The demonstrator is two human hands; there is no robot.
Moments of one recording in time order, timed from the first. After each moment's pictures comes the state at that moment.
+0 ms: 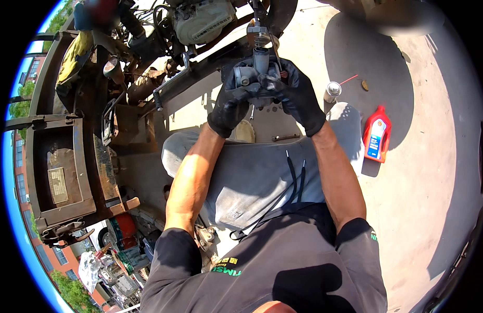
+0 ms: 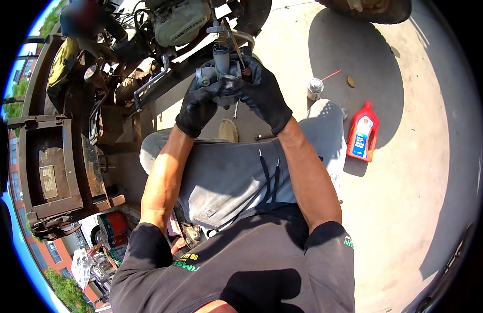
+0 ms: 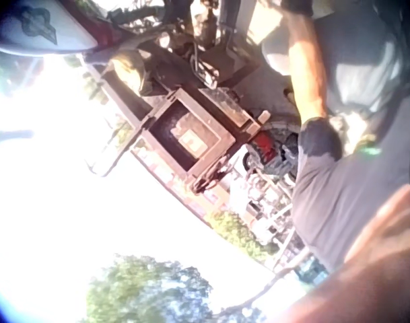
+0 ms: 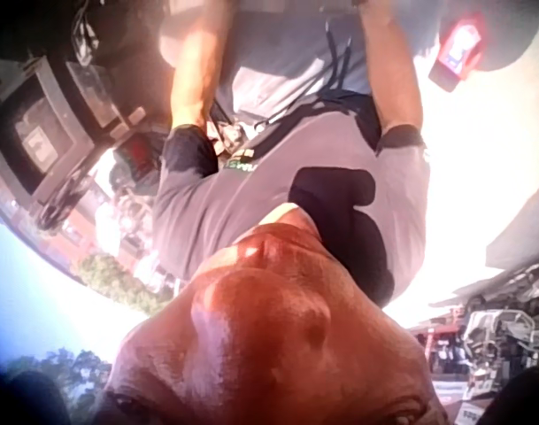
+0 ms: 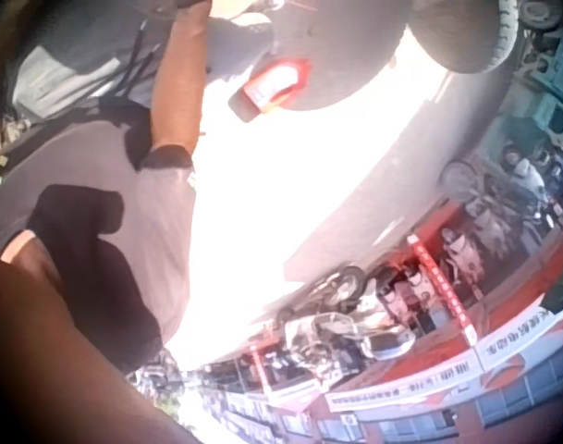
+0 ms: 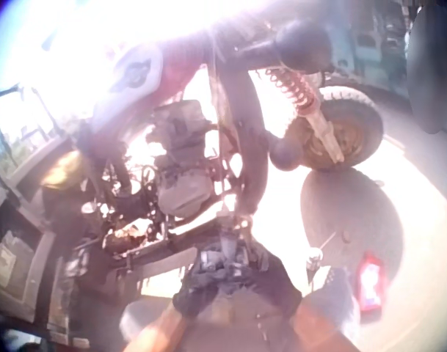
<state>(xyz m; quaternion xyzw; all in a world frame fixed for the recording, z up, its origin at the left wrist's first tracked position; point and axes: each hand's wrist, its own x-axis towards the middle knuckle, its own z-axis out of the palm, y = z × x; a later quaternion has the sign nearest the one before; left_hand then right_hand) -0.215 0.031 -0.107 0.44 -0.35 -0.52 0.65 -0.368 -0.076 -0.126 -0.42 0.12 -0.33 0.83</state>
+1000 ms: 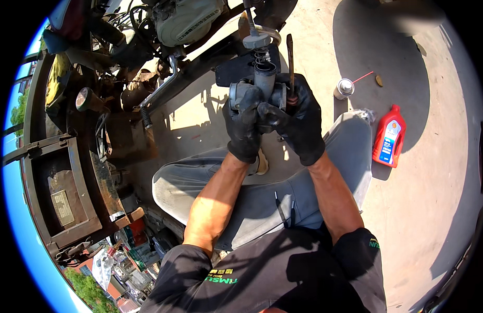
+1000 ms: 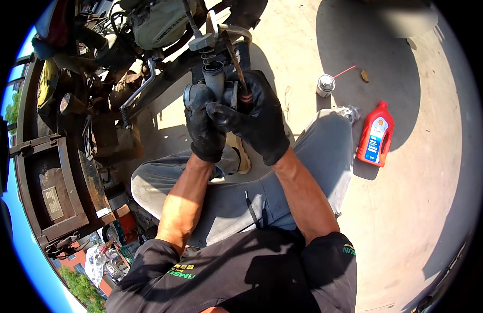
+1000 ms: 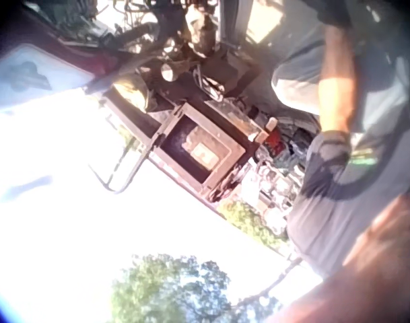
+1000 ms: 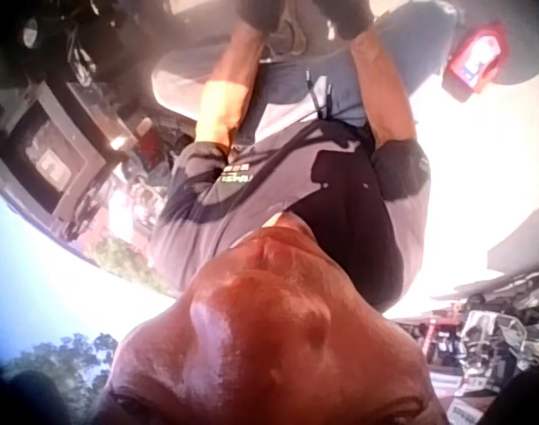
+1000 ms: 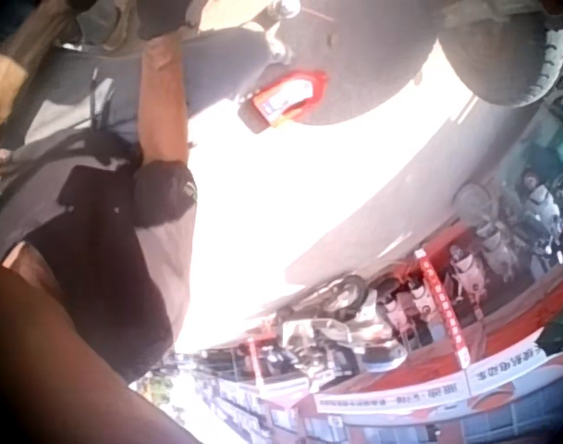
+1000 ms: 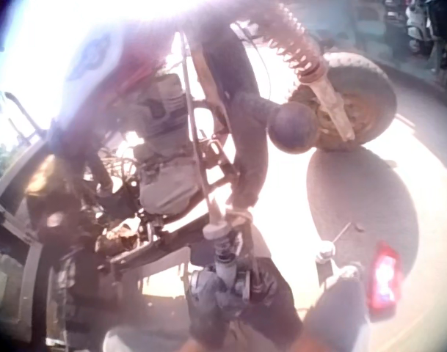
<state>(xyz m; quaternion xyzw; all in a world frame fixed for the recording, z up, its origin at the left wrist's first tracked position) -0.251 0.028 -0.154 0.62 -0.42 -0.21 0.63 -0.361 -0.064 -0.150 -0.38 0.16 -0.39 0.82</state>
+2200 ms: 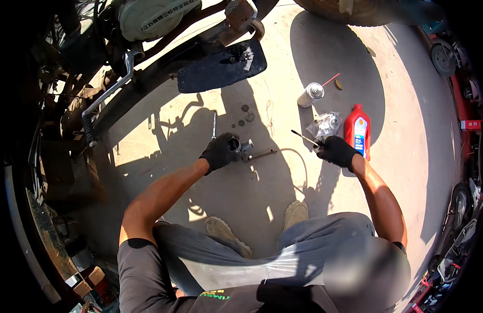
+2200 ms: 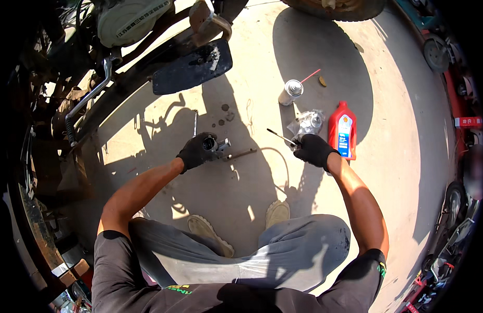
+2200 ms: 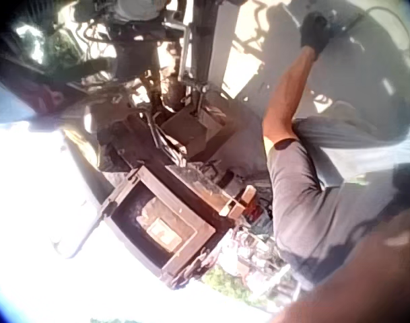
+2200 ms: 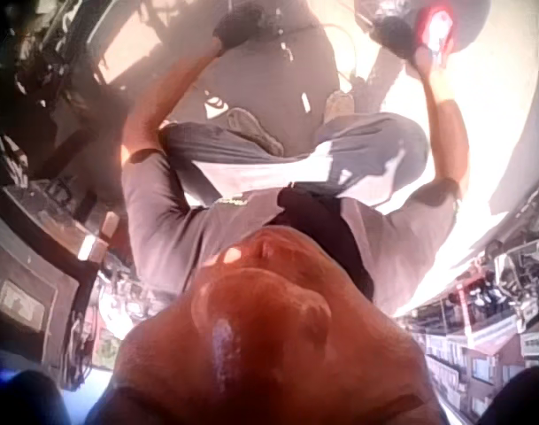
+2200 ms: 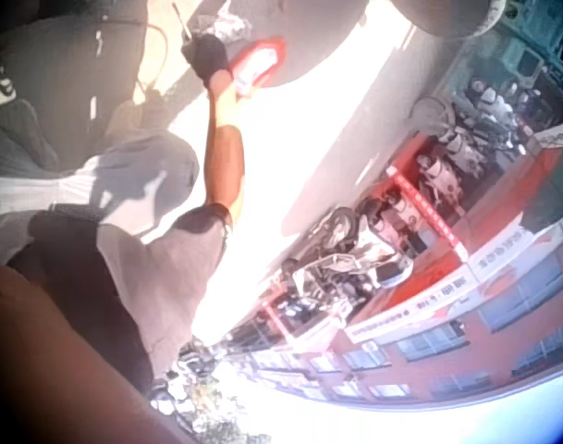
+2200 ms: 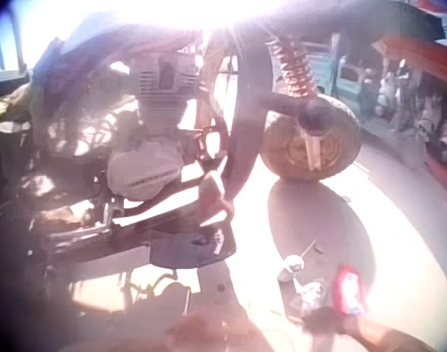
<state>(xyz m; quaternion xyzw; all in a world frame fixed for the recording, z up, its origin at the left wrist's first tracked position) -0.153 0.105 -0.402 0.71 -0.53 -0.43 0.19 -0.529 -0.088 -0.308 -0.80 0.40 0.18 0.42</state>
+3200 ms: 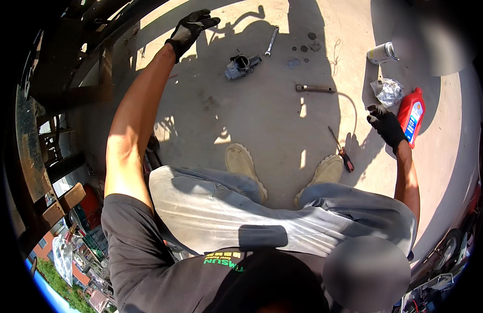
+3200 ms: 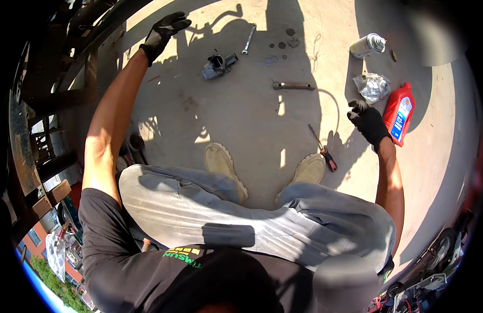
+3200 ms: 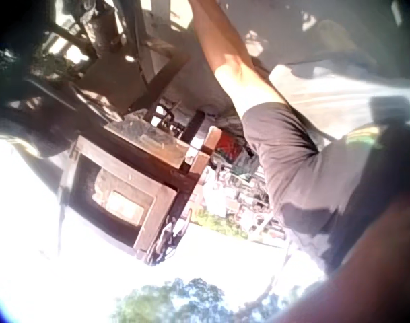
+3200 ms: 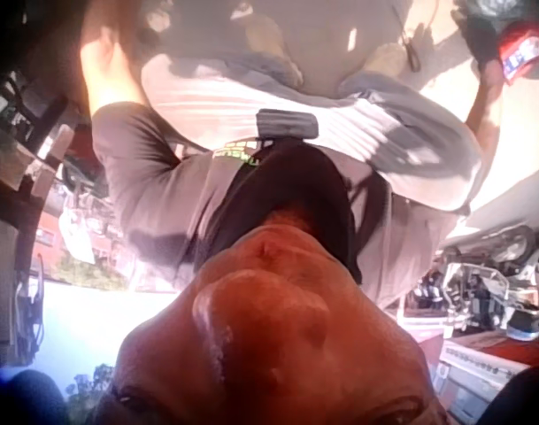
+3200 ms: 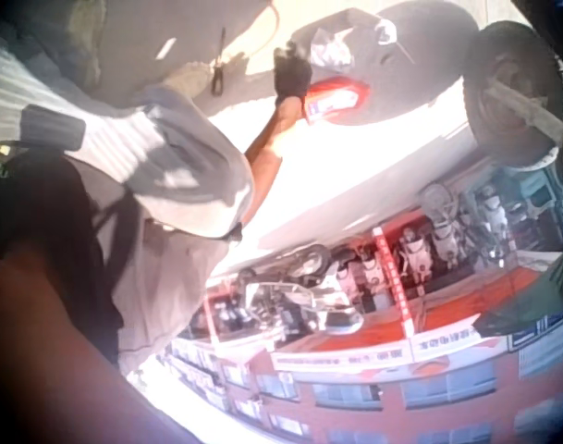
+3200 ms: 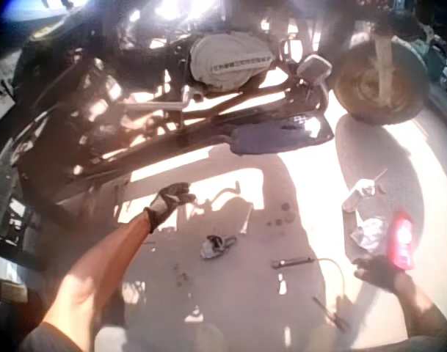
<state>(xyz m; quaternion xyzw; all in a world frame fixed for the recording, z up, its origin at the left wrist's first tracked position) 0.054 0.176 -0.372 0.79 -0.40 -0.33 0.33 -0.555 -0.035 -0.385 -0.77 0.45 0.14 0.43</state>
